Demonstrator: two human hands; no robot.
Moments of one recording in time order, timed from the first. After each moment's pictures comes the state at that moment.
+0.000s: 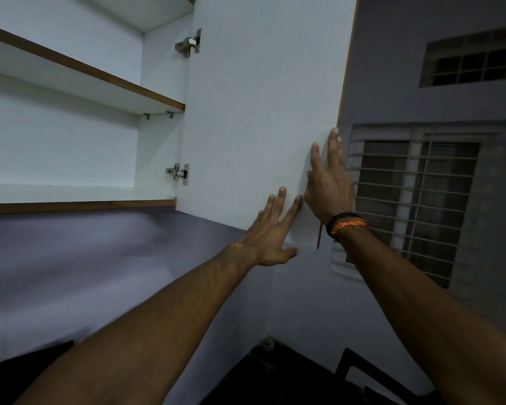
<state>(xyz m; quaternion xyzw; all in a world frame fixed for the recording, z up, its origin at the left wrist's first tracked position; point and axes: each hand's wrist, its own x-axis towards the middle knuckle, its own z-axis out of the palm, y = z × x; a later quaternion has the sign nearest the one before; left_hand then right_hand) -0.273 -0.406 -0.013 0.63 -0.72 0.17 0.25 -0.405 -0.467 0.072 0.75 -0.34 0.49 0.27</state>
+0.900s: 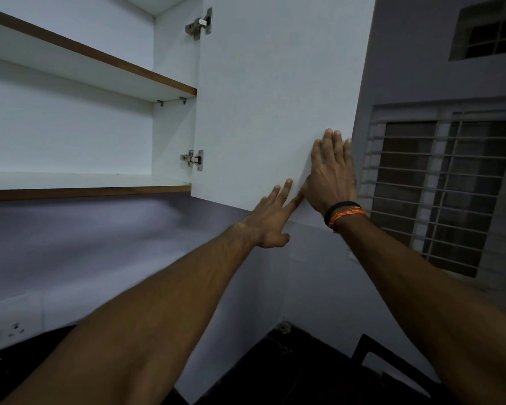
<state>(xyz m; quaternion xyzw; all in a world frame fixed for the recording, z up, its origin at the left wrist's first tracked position) -0.244 -0.414 -0.016 0.65 -0.72 0.19 0.15 -0.387 -0.464 0.057 0.78 -0.39 0.38 0.31</state>
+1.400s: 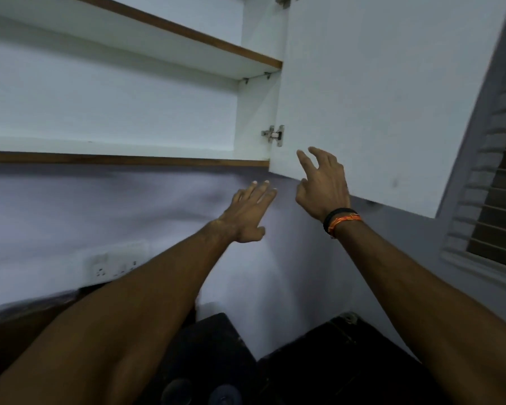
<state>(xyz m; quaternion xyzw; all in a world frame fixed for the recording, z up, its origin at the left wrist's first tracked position) -0.121 -0.275 -0.079 0.80 -0.56 0.20 0.09 -0.266 -0.399 -0.020 0.87 -0.18 0.44 0.09</state>
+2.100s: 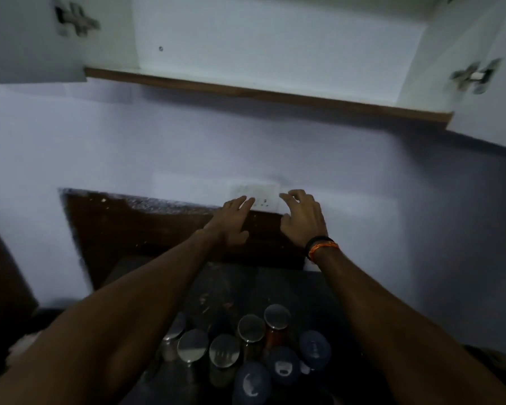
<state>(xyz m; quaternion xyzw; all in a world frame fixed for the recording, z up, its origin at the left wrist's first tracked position) -0.074 -0.011 -0.241 0.96 -0.25 0.07 0.14 -0.121 -0.215 -0.212 0.97 0.05 0.22 -0.13</state>
